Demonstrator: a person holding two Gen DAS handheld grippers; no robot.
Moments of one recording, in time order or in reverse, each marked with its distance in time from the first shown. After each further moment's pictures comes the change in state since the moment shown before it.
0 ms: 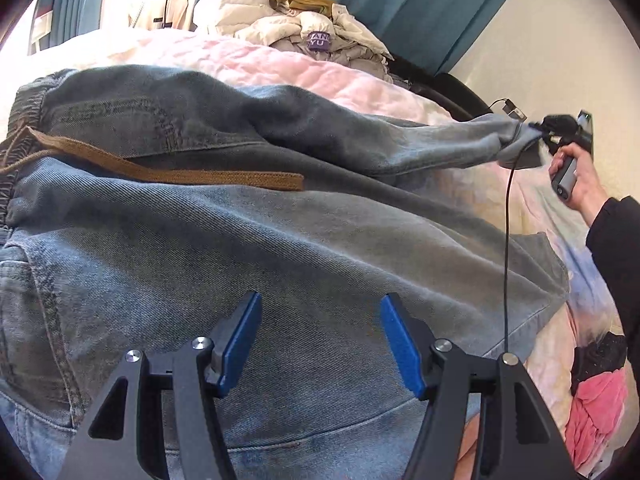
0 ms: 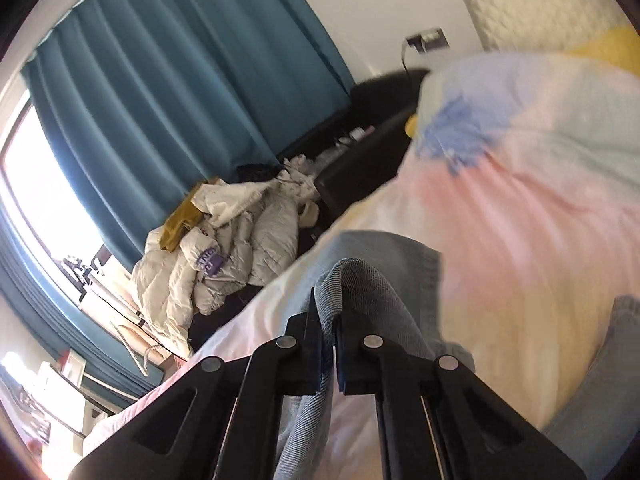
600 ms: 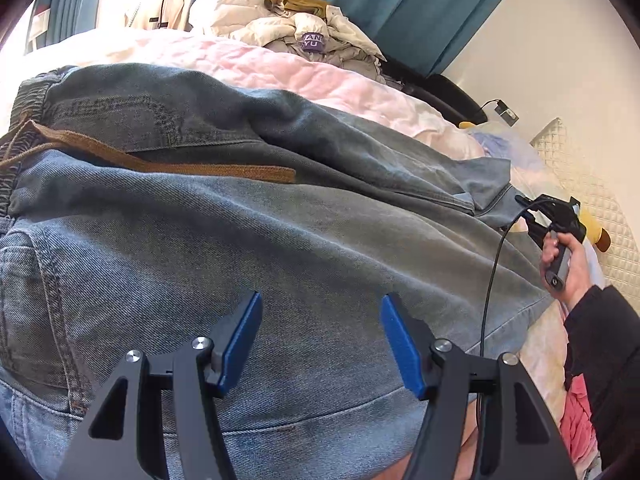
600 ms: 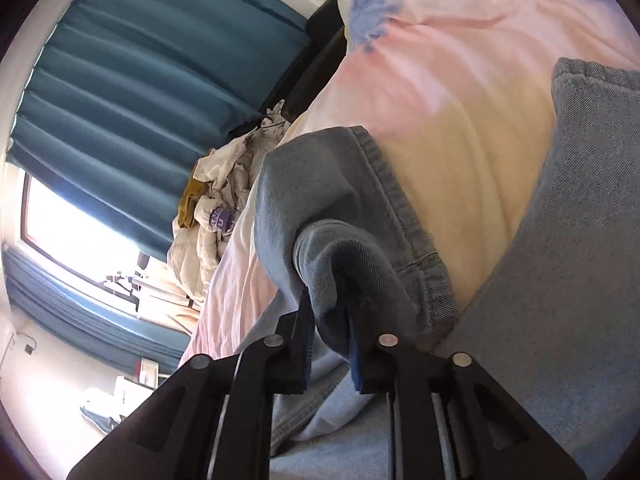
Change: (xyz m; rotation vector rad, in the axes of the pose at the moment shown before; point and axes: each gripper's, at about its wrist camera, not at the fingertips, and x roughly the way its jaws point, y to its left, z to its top) left arm 0.002 -0.005 -0.003 -0.005 0.016 -0.027; right arm -0.023 -0.161 -0.112 0.303 0.258 0.146
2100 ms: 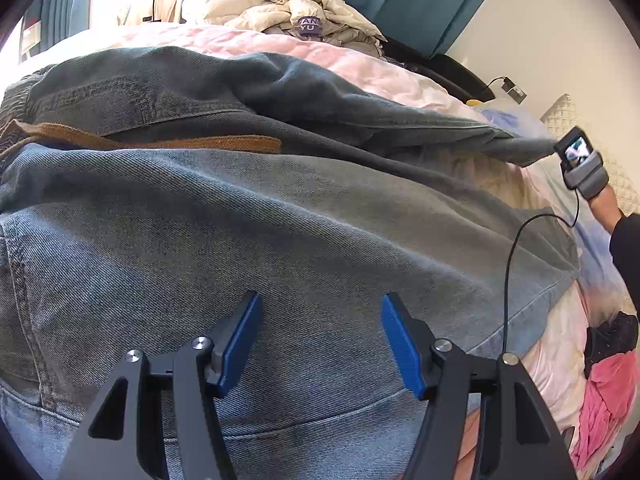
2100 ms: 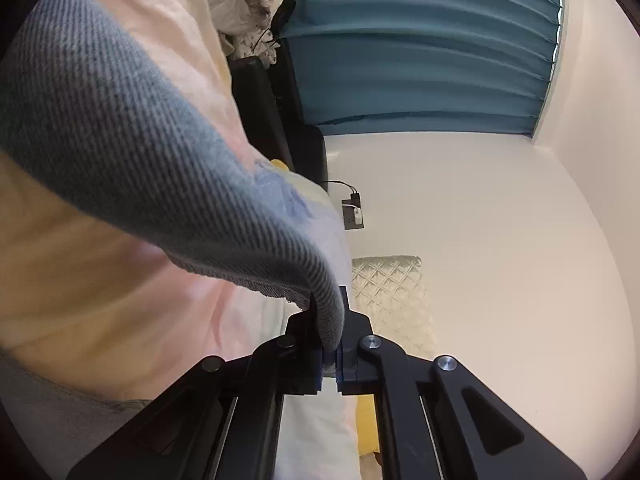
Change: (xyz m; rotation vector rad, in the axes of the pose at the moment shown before) left arm 0.027 -0.011 -0.006 0.050 0.039 0.056; right arm 0.063 0.050 0.040 -1.849 -0.249 -1.350
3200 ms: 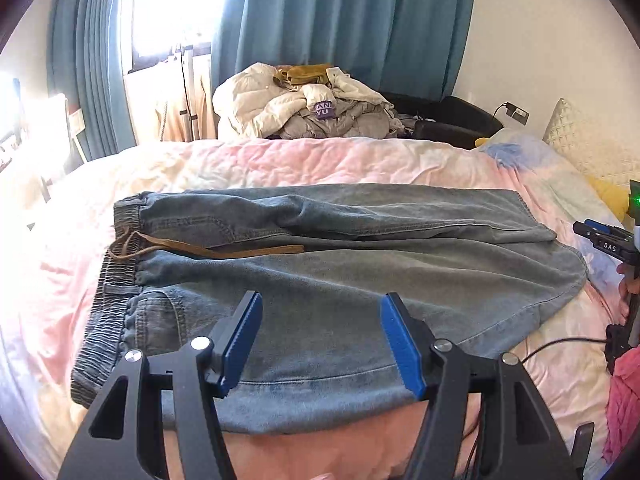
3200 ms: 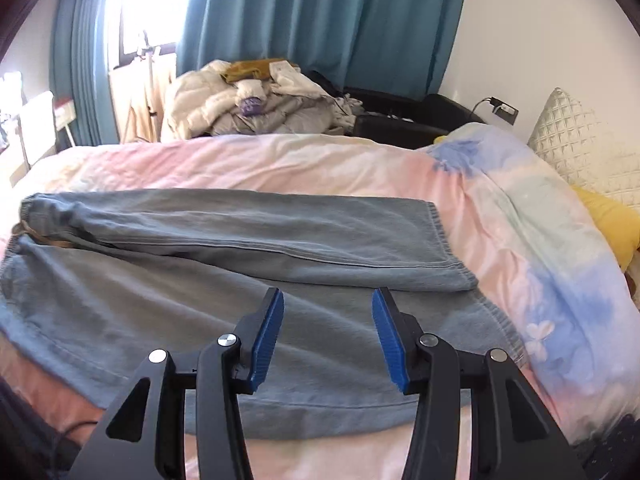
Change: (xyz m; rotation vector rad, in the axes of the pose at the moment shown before) left arm -0.169 -0.062 -0.004 0.133 -0.257 0.228; right arm -0.270 -0.136 -0.105 0.927 -0.103 0.967
